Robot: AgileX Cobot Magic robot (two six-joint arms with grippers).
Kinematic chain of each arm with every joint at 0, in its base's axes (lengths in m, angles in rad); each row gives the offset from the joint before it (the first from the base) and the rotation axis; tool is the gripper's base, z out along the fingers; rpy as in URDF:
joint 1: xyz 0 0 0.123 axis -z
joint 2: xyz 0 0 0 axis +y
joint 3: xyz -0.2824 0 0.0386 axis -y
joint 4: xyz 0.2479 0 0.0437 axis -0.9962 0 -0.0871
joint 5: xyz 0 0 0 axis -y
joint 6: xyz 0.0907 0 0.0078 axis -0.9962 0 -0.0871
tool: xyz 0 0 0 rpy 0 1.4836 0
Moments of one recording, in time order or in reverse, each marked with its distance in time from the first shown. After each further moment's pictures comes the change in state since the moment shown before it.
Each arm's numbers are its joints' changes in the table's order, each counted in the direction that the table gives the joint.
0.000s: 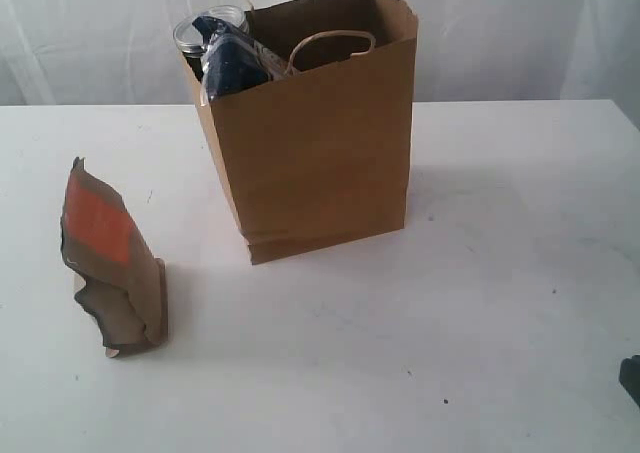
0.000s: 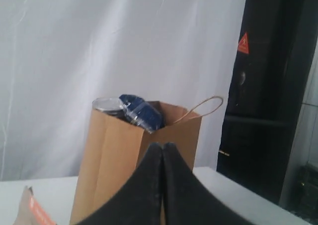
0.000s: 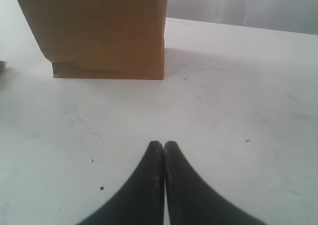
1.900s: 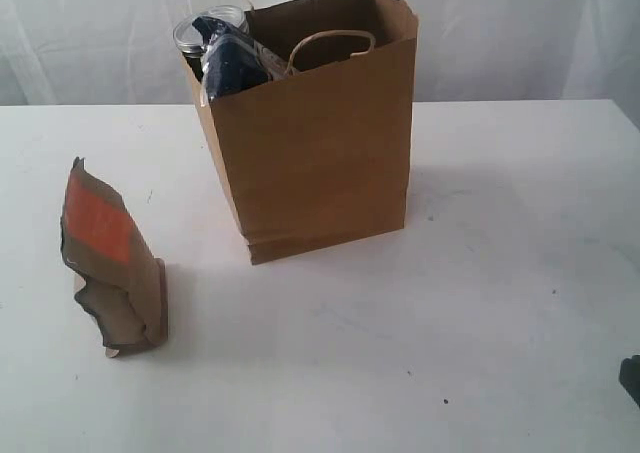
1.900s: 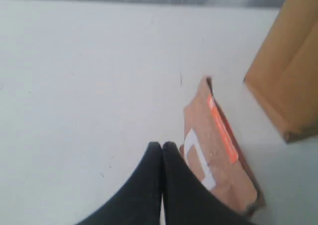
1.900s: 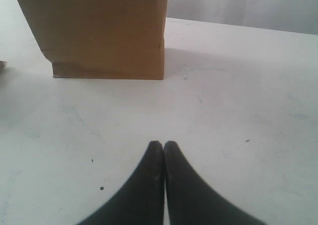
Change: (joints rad) left arm 0.000 0.783 0.656 -0.361 -0.946 0.324; right arm 0.000 0.000 0.000 0.000 0.000 0.002
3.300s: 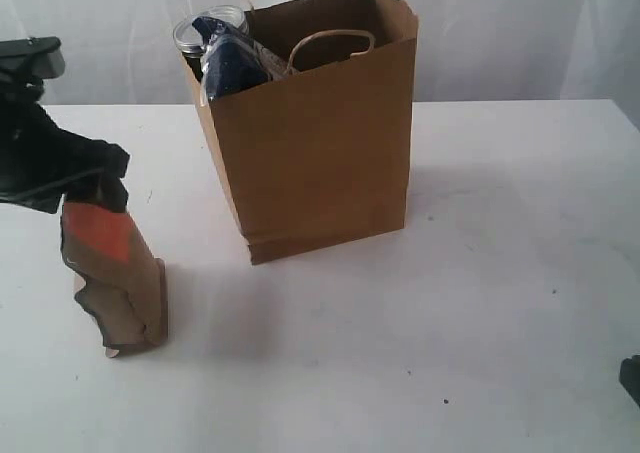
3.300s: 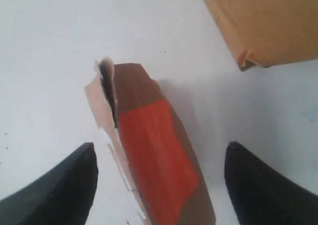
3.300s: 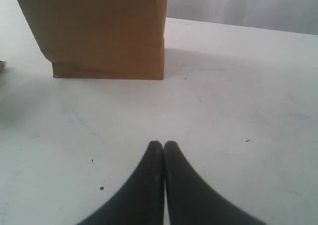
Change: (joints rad) left arm -0.219 0.635 0.419 0.830 -0.163 -0.852; right arm 0.000 0.000 0.000 0.000 0.000 0.000
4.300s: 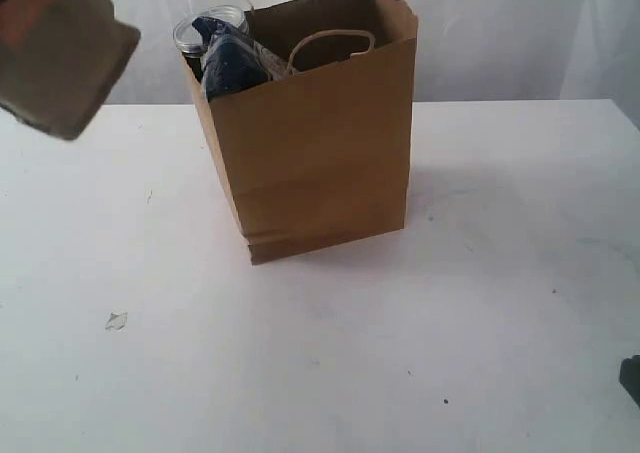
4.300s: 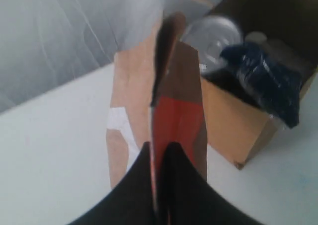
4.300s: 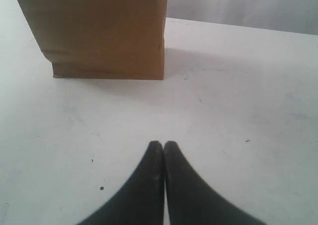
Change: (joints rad) left arm 0.004 -0.328 0.252 -0.036 -0.029 -0.328; right arm 0.000 0.000 0.000 0.000 0.000 0.000
